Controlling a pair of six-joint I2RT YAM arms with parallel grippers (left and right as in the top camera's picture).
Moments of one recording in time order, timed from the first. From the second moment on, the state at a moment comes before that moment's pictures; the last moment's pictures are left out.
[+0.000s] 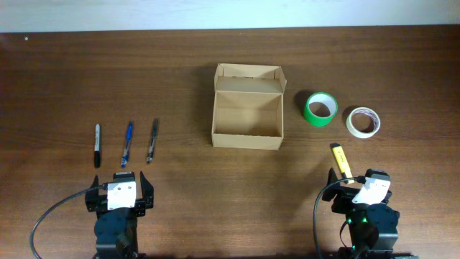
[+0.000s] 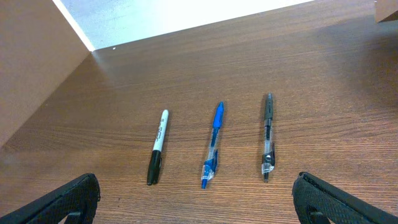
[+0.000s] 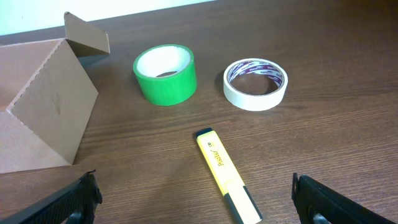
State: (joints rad) left arm -0.02 0.02 0.14 -0.46 -0.27 0.19; right arm -0.05 0.02 0.15 -0.54 0.07 0.13
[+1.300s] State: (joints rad) left arm -0.02 0.02 0.14 -0.45 -0.27 0.19; right arm -0.05 0.23 0.42 -0.55 -0.04 0.15
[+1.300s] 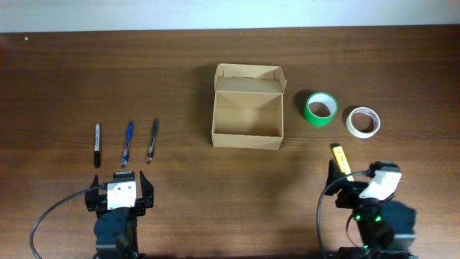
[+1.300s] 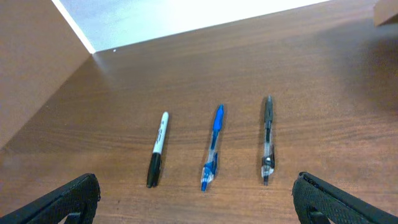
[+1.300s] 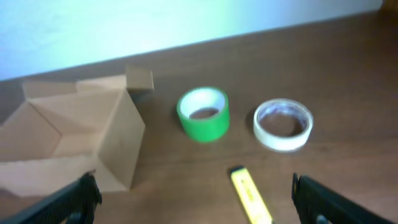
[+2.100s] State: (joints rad) left arm -0.02 0.05 0.15 -0.28 -0.18 0.17; right arm -0.05 1.47 1.62 -1.13 -0.17 0.11
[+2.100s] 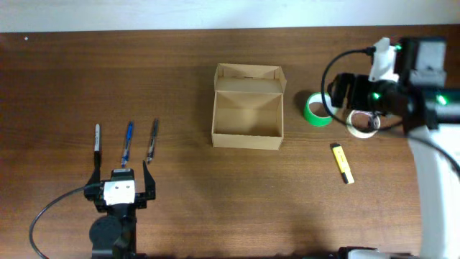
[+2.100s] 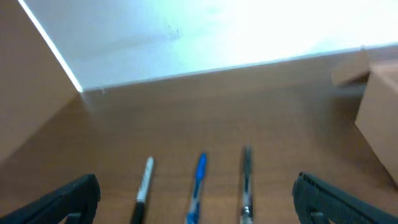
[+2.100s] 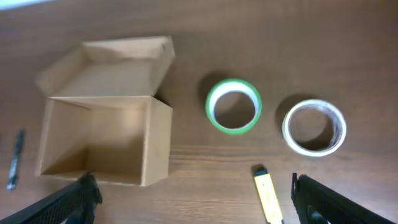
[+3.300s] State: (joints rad) left arm -0.02 1.23 0.54 -0.41 -0.10 0.11; right arm -0.15 2.08 1.64 -0.99 -0.08 0.21
